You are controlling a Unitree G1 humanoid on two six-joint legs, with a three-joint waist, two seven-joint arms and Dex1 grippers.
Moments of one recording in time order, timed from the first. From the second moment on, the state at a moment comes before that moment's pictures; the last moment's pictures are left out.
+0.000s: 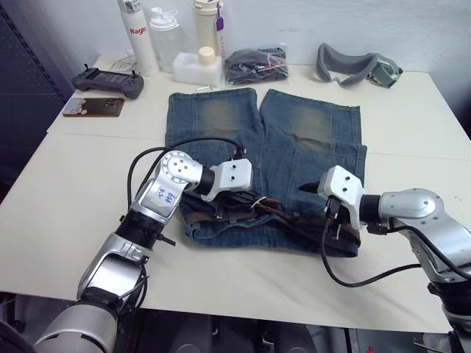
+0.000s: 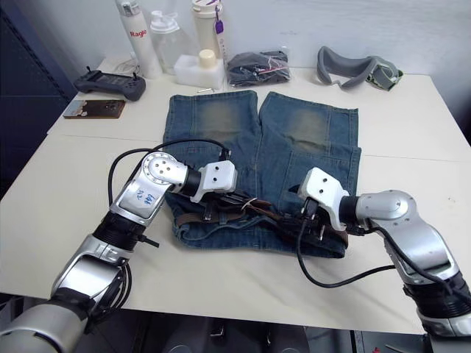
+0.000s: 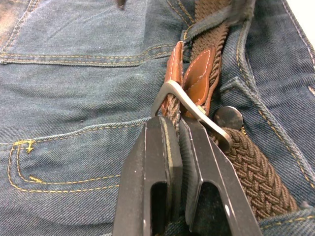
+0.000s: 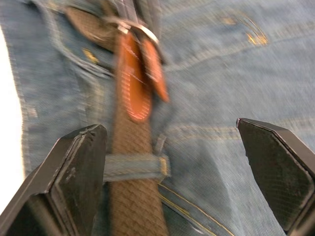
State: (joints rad) left arm -0.85 0.39 -0.33 0.25 0.06 0.18 -1.18; right arm -0.37 -0.87 0.07 -0.38 0.29 0.57 0.98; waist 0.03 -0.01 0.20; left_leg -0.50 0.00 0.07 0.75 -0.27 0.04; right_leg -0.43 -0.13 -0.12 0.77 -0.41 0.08
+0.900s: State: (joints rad) left arm -0.86 0.37 -0.33 0.26 0.05 0.17 -1.19; right arm -0.40 -0.73 0.11 -0.29 0.20 0.44 0.90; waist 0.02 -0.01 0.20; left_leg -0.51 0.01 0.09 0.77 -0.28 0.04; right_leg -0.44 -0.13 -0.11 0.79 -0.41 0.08
